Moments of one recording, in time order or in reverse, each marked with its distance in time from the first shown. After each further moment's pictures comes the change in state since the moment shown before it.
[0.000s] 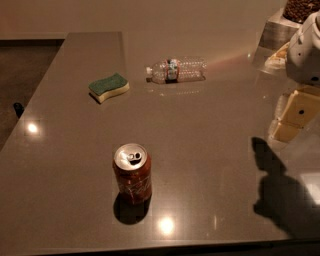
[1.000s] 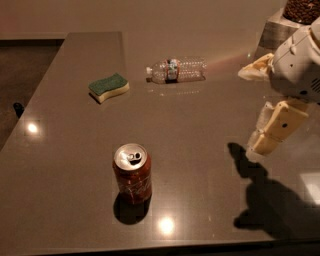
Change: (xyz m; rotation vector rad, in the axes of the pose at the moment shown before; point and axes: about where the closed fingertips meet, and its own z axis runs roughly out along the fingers) arm -0.042 0.031 0.010 -0.088 -0.238 -0.067
